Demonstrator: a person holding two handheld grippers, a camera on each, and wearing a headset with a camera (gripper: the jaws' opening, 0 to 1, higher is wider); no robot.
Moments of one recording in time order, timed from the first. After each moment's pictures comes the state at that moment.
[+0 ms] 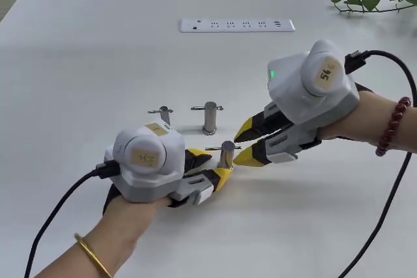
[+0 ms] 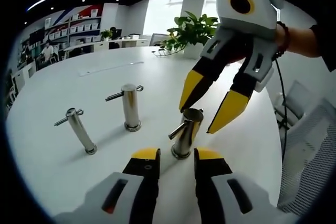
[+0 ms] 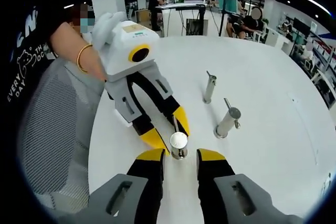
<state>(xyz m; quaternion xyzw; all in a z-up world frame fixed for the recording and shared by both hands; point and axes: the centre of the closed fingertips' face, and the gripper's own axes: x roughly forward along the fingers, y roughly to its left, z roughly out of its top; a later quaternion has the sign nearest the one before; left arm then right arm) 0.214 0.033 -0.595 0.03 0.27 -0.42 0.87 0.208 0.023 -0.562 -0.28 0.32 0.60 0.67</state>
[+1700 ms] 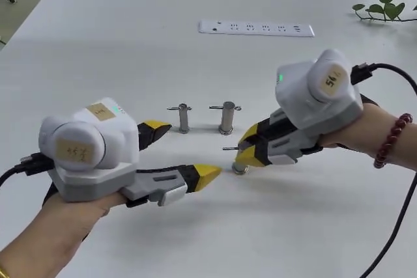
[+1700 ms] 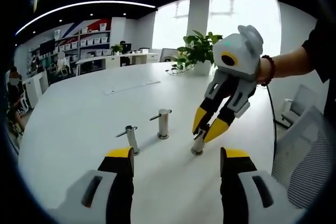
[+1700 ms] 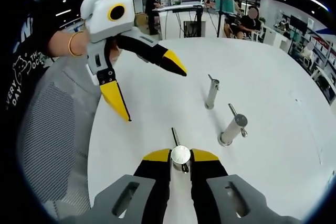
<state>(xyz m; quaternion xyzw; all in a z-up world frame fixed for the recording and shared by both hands) 0.205 0.096 -0.535 0.03 0.22 -0.38 0.90 0.206 0.039 -0.566 -0.27 0.32 0.60 0.68</state>
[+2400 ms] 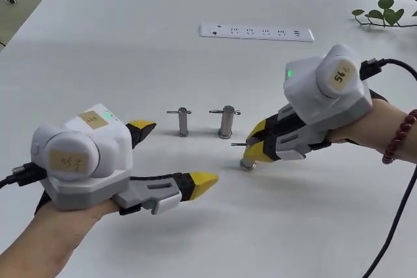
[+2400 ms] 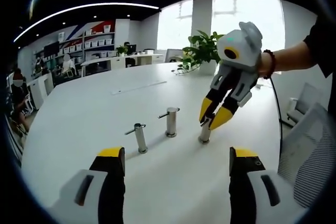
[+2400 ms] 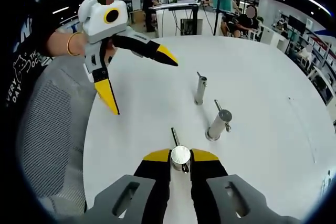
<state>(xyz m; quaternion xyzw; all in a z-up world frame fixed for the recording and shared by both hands) 0.210 0.106 -0.539 0.04 0.22 -0.36 0.91 0.223 0.022 -0.562 -0.28 0.32 0.59 0.68</state>
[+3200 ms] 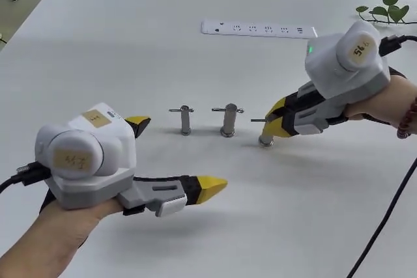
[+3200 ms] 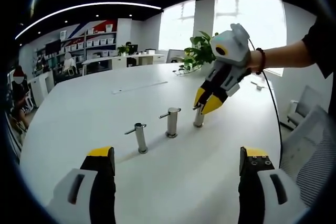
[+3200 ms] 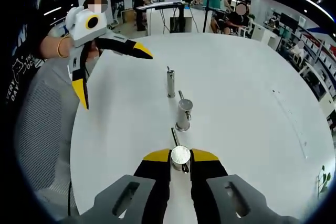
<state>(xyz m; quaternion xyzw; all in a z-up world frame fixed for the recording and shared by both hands) 0.213 0.106 -0.541 0.03 0.22 -0.35 0.91 0.264 -0.004 -0.559 -0.29 0.33 0.56 0.70</state>
